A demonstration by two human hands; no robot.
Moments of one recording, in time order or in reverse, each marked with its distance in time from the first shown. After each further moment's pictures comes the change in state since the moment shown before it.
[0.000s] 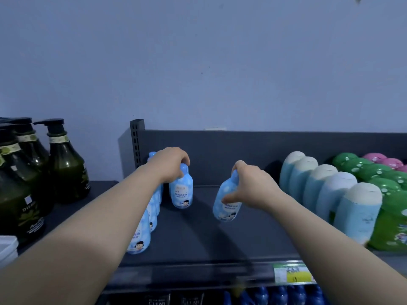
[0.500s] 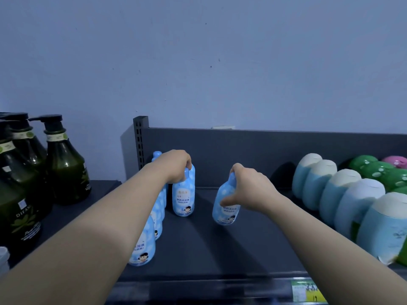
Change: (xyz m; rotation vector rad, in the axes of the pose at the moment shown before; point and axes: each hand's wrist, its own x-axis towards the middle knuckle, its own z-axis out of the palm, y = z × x) left_hand 0.034 -0.022 0.014 0.038 -0.121 -0.078; right_hand 0.037 -0.013 0.025 -0.056 -0.049 -0.028
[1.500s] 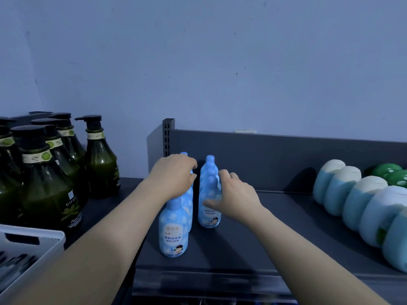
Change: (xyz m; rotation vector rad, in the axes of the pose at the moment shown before) left_hand -0.073 -0.047 -0.006 0.158 0.319 0.111; right_hand -0.004 -0.083 0.048 -0.036 0.086 -0.091
